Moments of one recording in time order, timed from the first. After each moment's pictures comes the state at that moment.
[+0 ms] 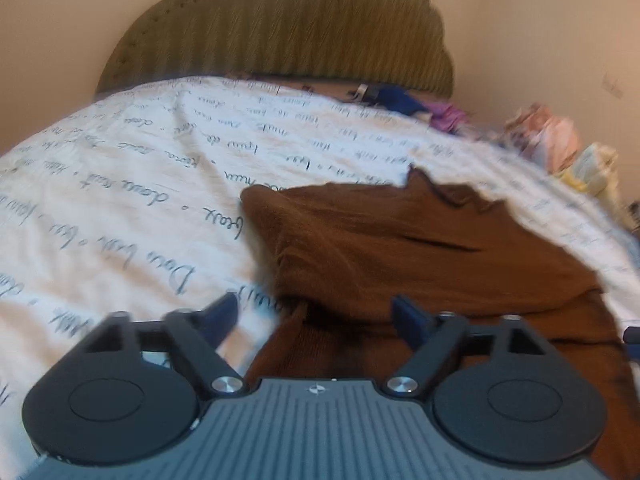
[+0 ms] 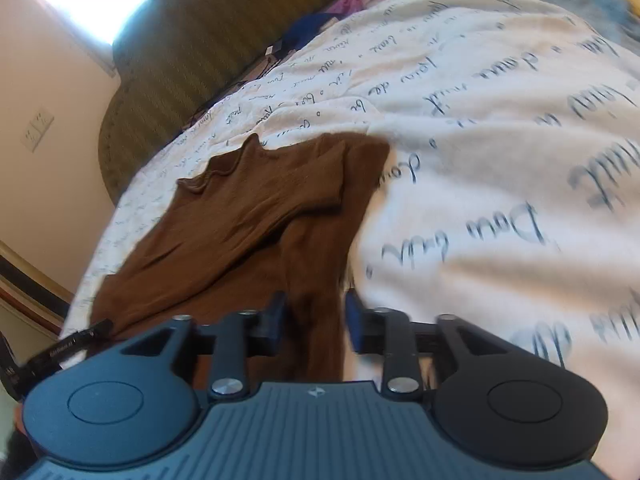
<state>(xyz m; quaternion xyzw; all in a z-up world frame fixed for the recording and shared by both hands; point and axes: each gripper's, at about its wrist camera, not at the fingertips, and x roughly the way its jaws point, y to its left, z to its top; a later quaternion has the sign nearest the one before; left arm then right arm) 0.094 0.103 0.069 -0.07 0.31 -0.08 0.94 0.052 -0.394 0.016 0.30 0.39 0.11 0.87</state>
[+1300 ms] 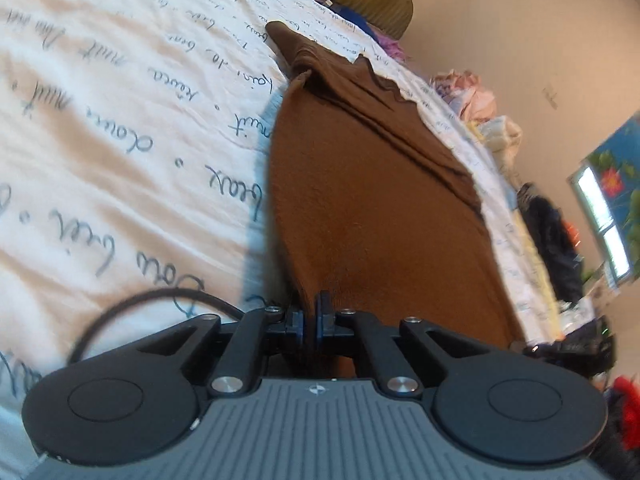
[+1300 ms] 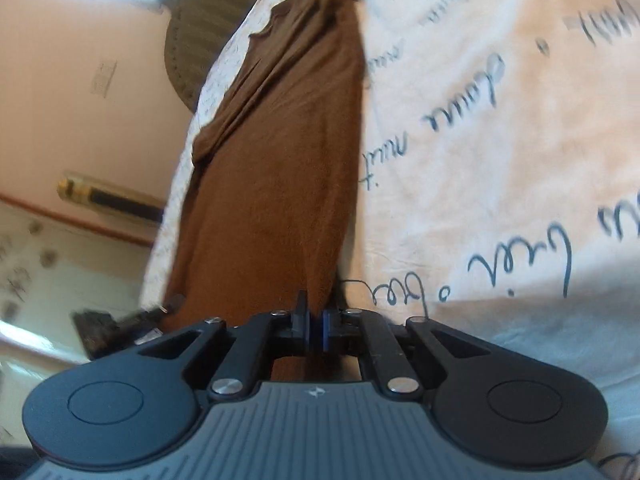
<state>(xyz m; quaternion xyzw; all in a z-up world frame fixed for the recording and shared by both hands) -0.057 0.189 0.035 -0.23 0.45 -0.22 0.83 -0.113 -0.385 -0.027 0.42 0.48 0.24 0.74</state>
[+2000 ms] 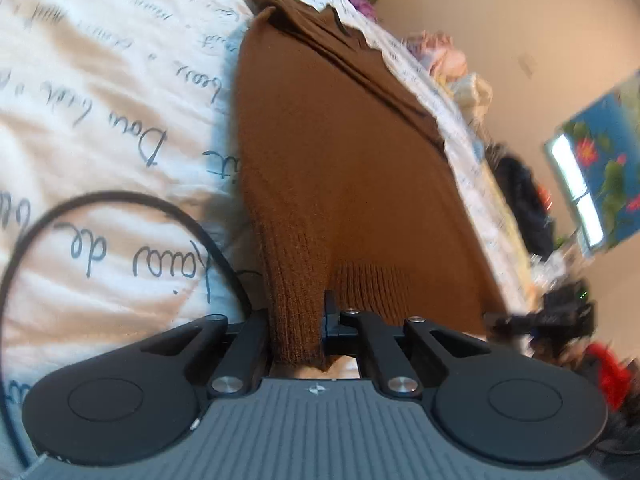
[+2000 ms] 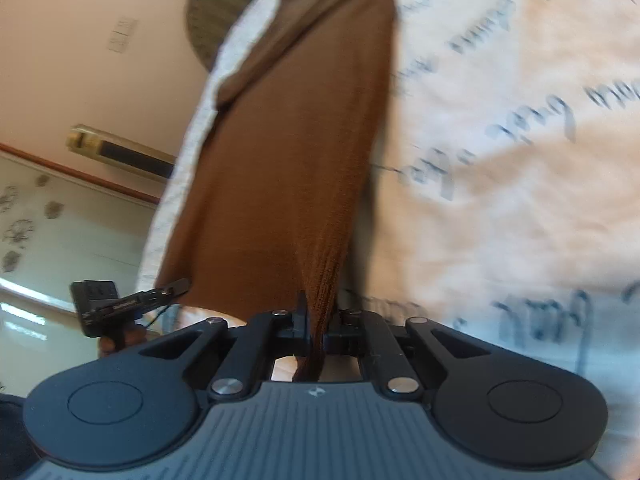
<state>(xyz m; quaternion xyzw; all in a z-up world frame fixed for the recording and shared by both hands) -0.107 0.174 0.021 -0.24 0.48 -0.27 0.80 -0.150 -0.371 -0.023 0.37 0.51 0.27 0.73</state>
